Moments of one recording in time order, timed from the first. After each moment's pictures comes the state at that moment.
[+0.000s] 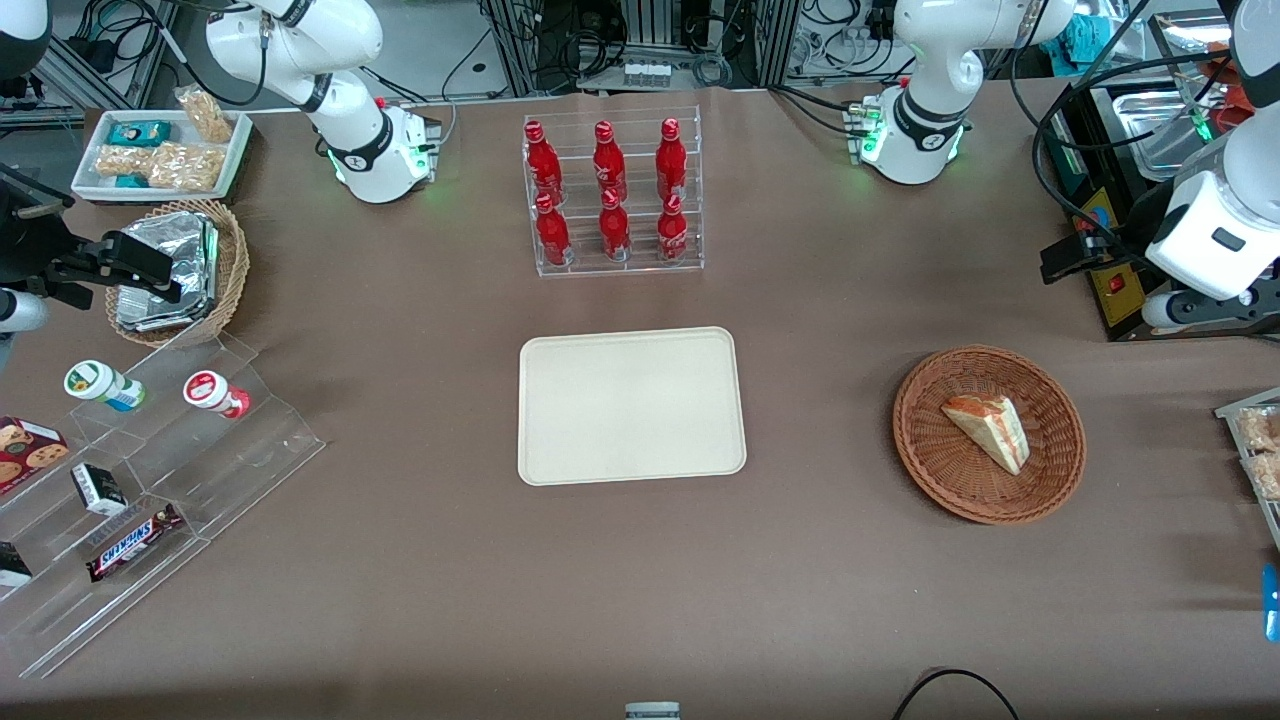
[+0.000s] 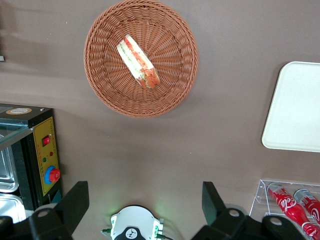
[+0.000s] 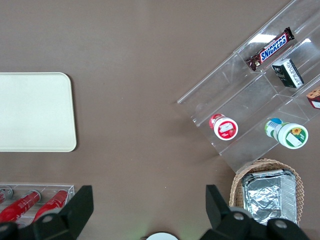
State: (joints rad) arm 0.00 0.05 -0.09 -1.50 0.01 1.36 -0.21
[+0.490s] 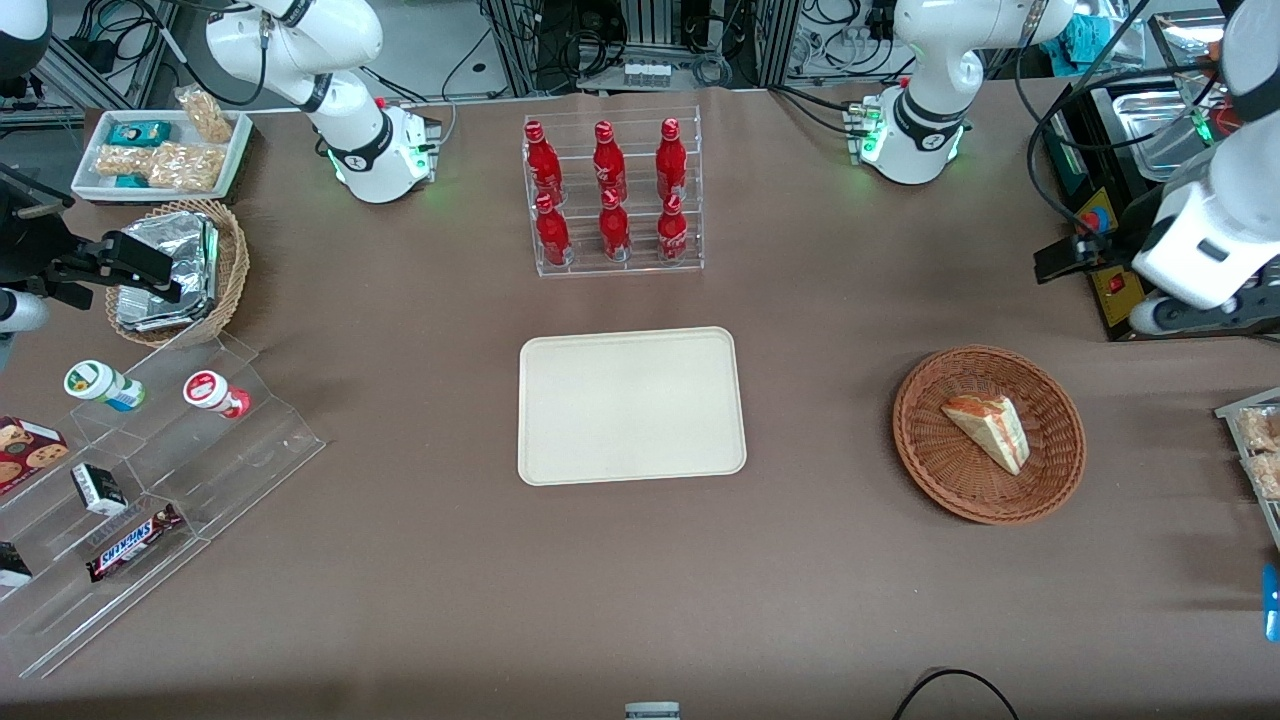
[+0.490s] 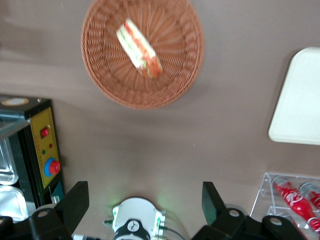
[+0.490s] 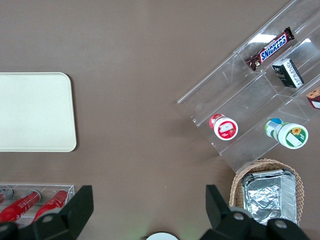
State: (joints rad) arm 0.00 0.08 -0.09 -1.56 0.01 1.35 -0.22
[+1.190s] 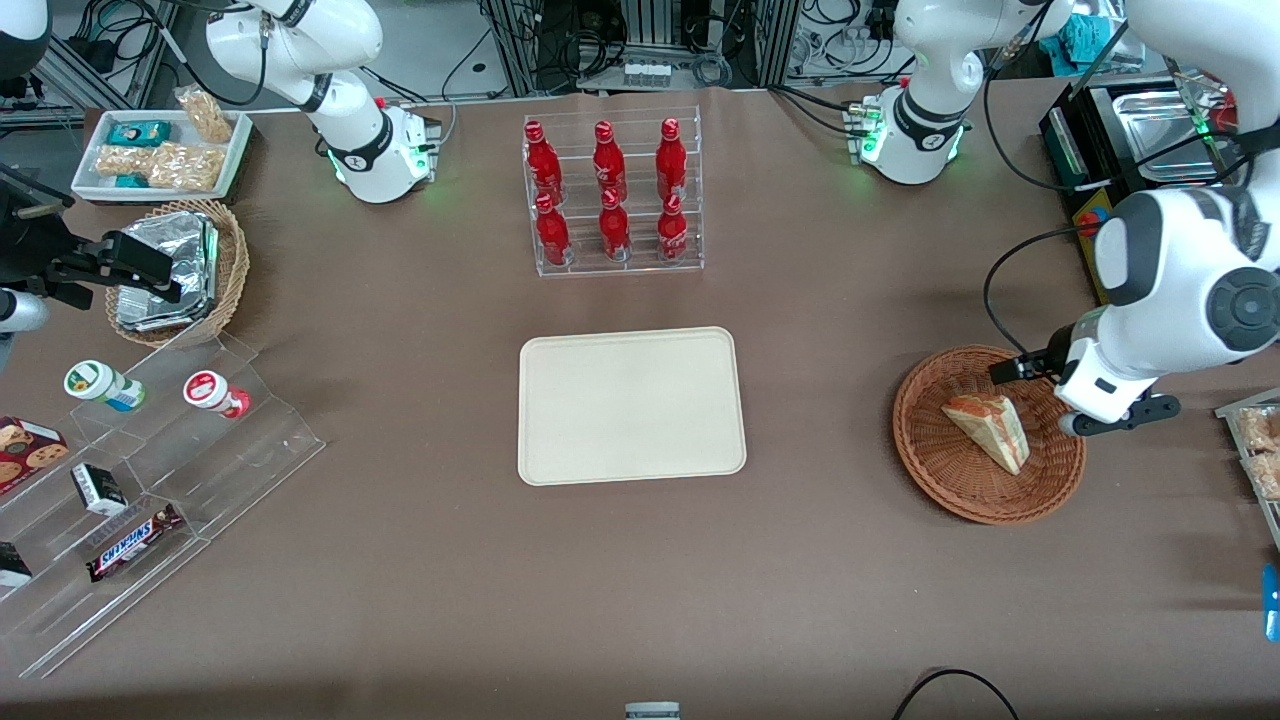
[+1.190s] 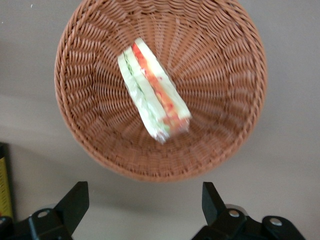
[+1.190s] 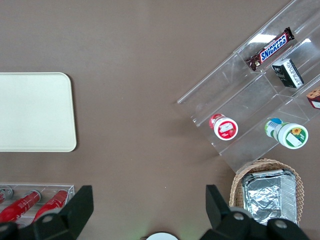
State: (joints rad) arm 0.09 0.18 -0.07 -2.01 0.03 2.02 -0.24
